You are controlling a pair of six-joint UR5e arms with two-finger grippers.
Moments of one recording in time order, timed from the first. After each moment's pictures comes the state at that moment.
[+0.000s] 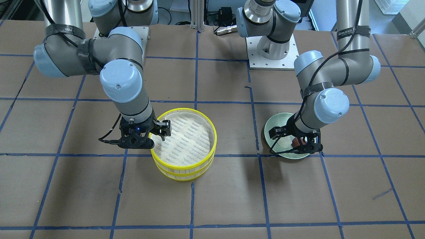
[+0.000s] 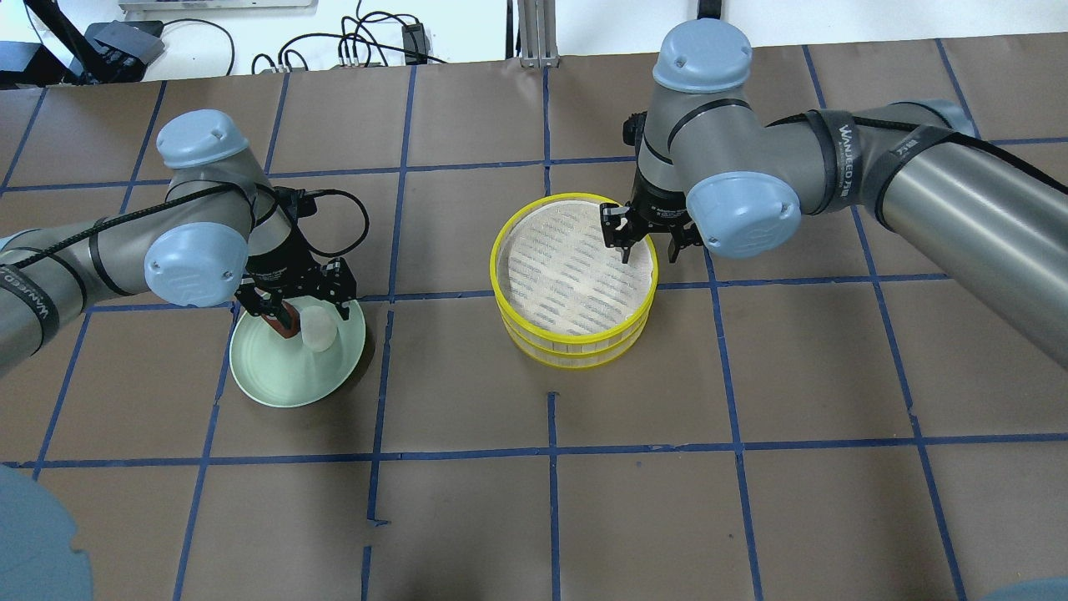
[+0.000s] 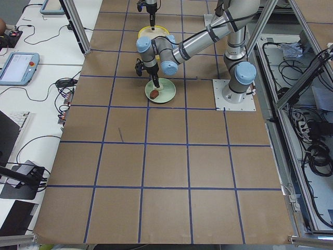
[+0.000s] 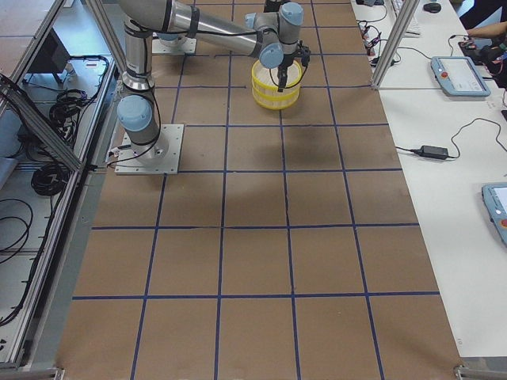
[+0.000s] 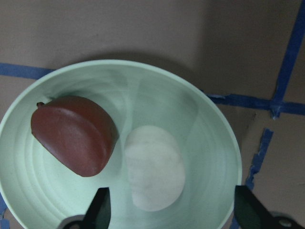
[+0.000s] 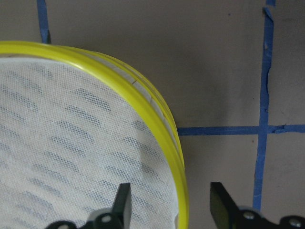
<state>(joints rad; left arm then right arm) -1.41 -1.89 -1.91 -1.13 1.58 0.01 1.74 -1.25 1.72 -2.01 -1.53 0.18</state>
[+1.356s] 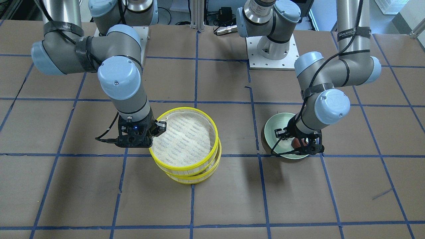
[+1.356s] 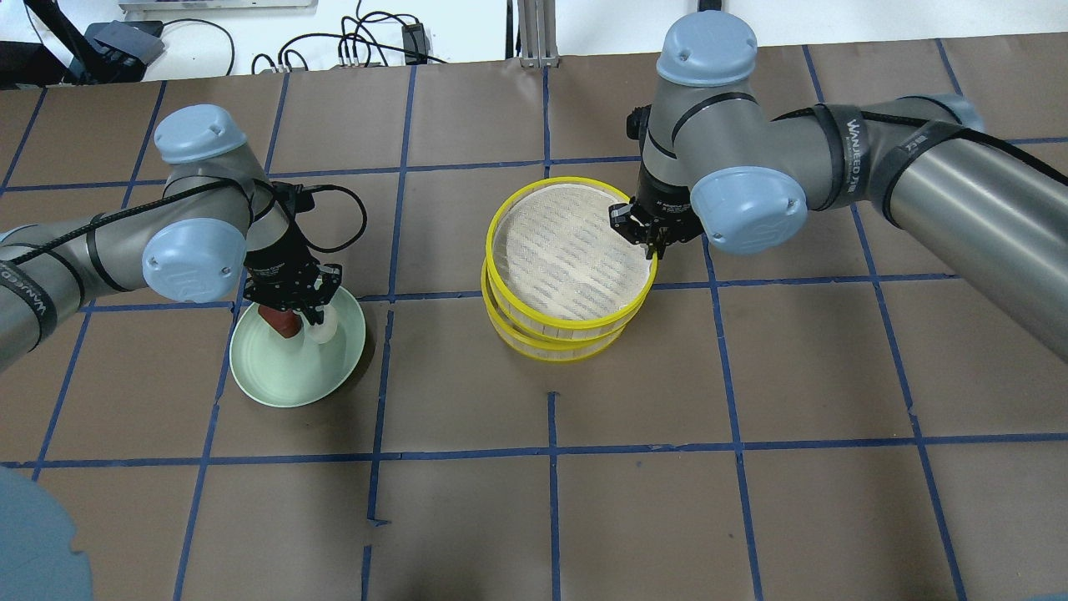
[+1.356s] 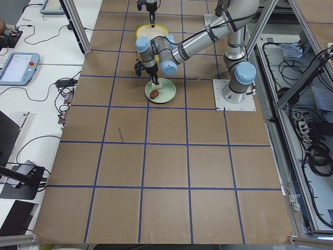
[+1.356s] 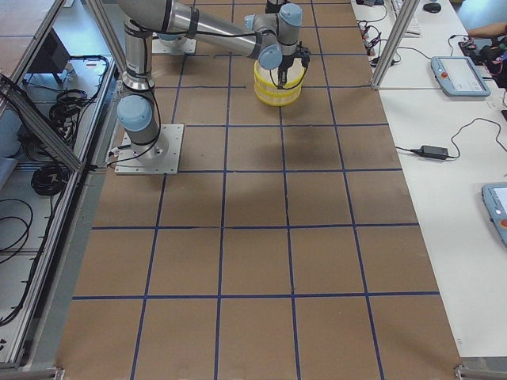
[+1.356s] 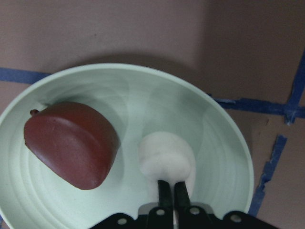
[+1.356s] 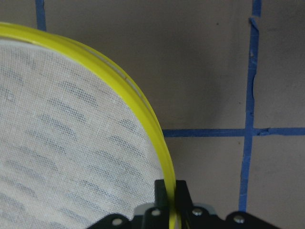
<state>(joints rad) -1.41 -1.87 -1.90 -1.13 1.59 0.01 1.73 -1.28 1.71 -1.99 -1.55 0.16</state>
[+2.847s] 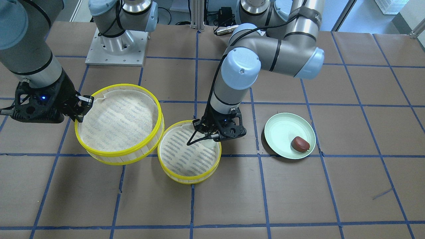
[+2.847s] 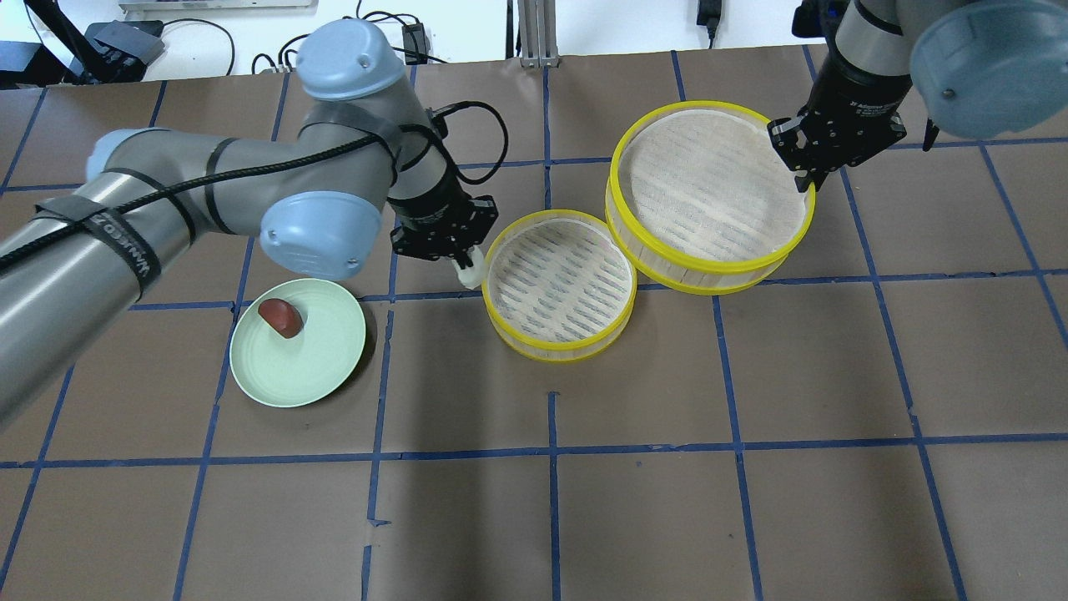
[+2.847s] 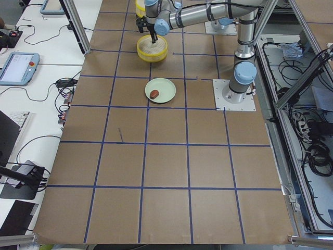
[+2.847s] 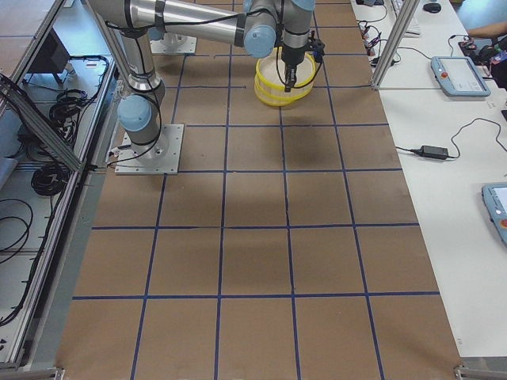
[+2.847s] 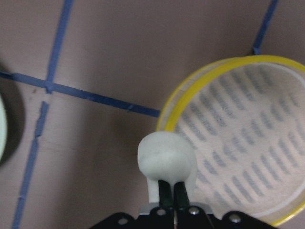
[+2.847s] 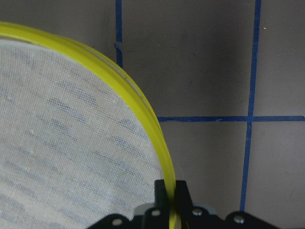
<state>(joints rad) -1.86 -1.92 -1.70 -1.00 1.39 -0.61 1.48 -1.44 1.58 -1.70 -1.63 -0.10</state>
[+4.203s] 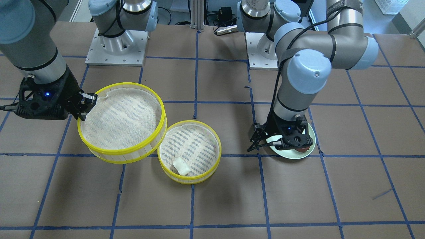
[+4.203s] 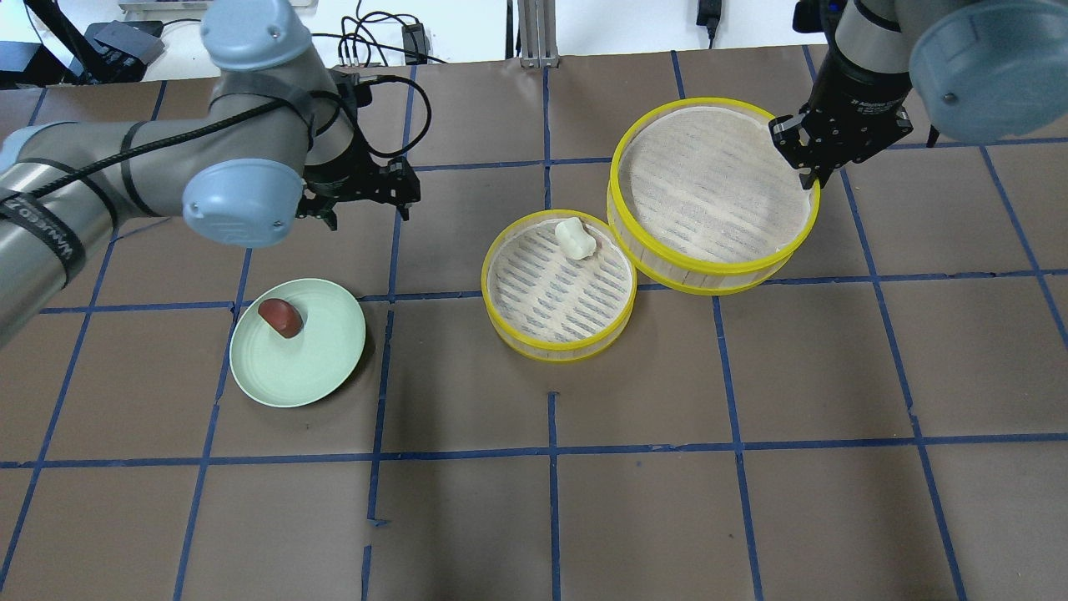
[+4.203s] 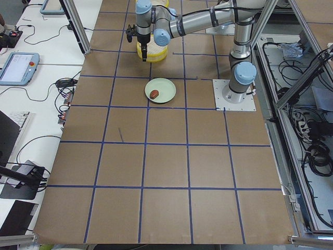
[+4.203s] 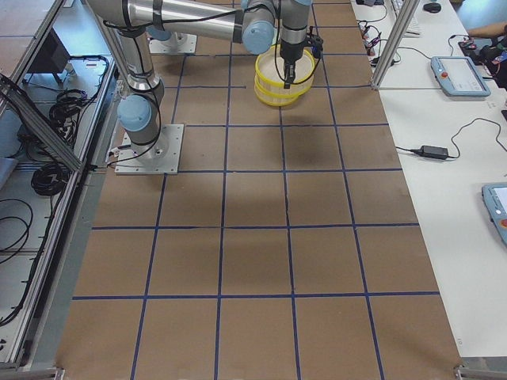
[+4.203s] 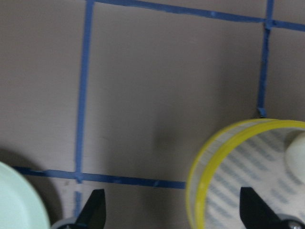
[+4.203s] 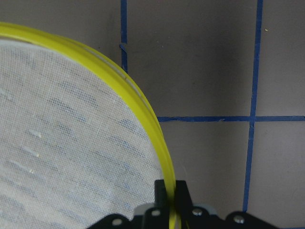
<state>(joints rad) -1.57 -1.81 -1.72 -1.14 1.60 -0.12 1.50 -1.45 1.58 -1.71 -1.63 -0.08</state>
